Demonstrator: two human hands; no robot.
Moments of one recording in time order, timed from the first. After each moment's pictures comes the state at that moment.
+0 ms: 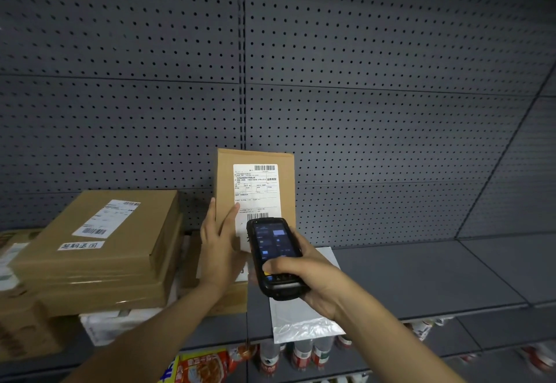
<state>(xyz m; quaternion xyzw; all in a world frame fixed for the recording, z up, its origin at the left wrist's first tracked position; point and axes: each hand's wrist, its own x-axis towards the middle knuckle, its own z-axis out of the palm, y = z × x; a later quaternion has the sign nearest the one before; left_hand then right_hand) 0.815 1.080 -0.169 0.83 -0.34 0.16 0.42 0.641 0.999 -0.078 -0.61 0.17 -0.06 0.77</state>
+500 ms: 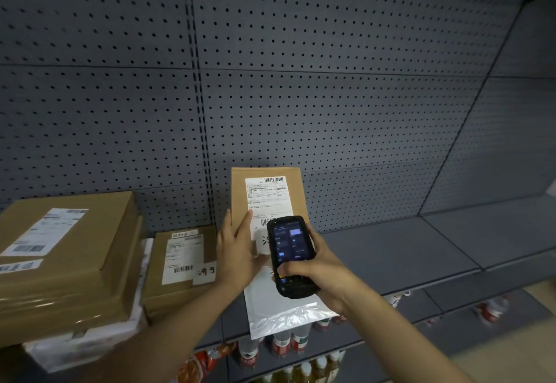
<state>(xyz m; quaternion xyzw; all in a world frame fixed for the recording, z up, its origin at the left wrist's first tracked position) 0.790 1.004 -0.200 0.83 -0.39 0.04 0.39 0.611 0.944 -0.105 -0.61 0.27 -0.15 0.73</state>
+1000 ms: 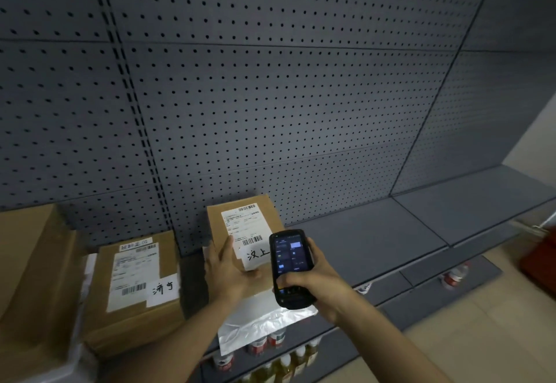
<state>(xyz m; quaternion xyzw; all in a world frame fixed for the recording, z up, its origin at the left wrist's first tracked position) 0.786 0.930 -0.272 0.87 -0.28 -0.13 0.38 0.604 0.874 -0.156 -0.57 0.34 -0.16 0.73</state>
